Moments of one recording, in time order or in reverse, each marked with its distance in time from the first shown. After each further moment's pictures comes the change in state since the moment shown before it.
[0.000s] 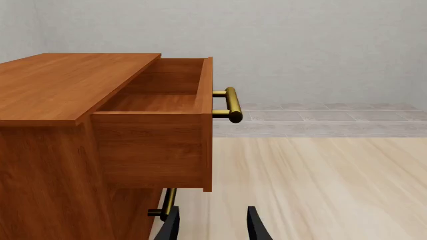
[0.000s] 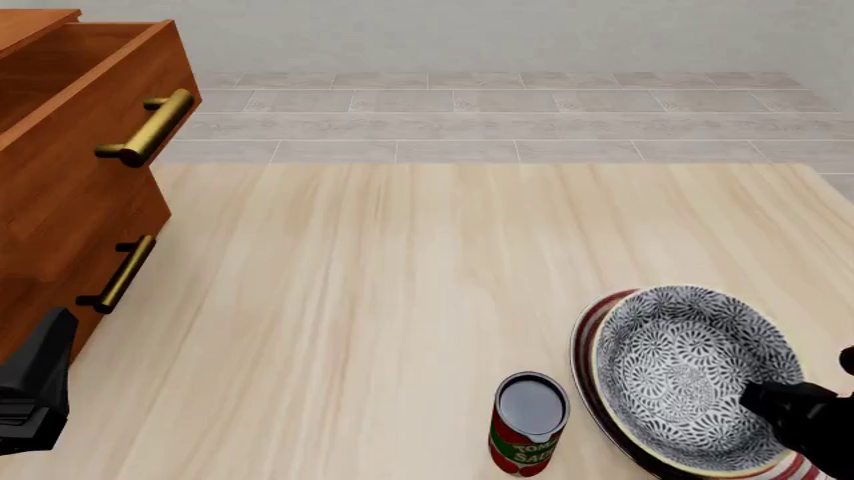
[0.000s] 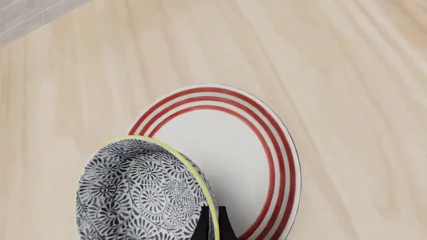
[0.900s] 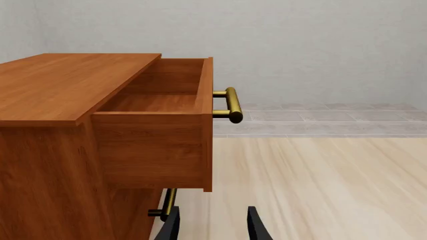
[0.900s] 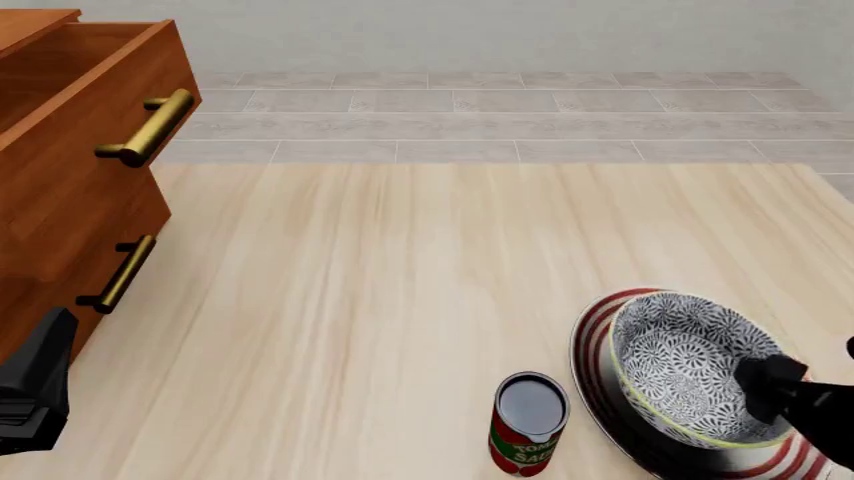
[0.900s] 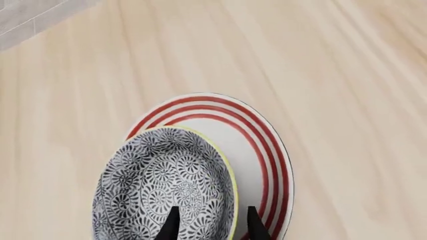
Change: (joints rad) left arm 0.000 0.000 0.000 0.000 0.000; right arm -0.043 0.036 -0.028 -0.014 -0.037
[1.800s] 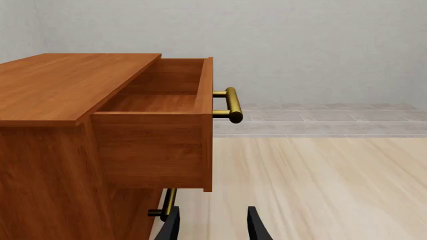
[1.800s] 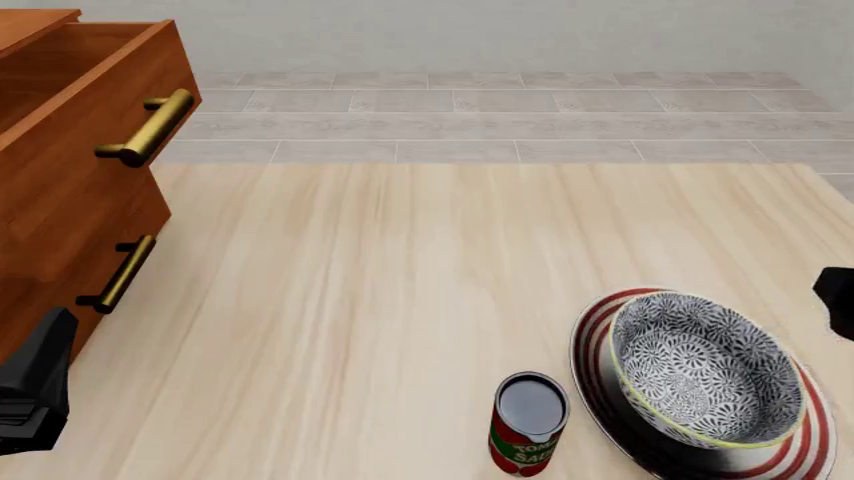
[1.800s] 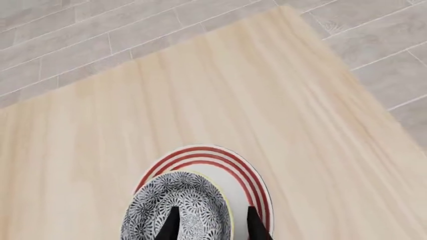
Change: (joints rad) left arm 0.000 0.000 0.000 0.000 0.000; right arm -0.079 -0.103 -0.330 0.276 -0.119
